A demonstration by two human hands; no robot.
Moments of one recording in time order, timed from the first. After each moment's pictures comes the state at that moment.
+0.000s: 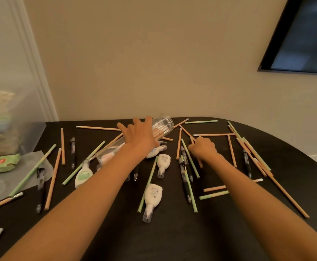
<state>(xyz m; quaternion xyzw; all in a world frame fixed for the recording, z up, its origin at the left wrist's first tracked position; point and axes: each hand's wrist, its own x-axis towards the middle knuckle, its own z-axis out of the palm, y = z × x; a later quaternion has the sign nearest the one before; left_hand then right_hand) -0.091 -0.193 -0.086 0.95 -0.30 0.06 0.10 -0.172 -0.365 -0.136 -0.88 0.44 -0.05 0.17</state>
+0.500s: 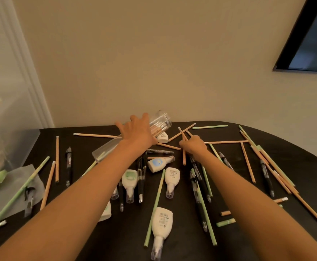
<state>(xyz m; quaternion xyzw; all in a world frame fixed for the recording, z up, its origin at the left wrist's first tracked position) -0.029 -0.213 -0.084 0.95 -0.30 0.04 0.11 -0.093 -0.373 -0.144 -0.81 0.48 -0.10 0.33</state>
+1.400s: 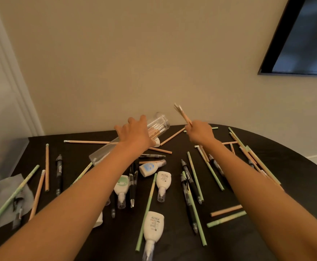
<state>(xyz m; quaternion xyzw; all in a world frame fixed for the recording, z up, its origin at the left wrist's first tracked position) -0.041 -0.223 -0.071 0.94 -0.32 0.04 0.11 -0.120 -0.393 -0.089 -0.90 0.37 -0.18 0.12</state>
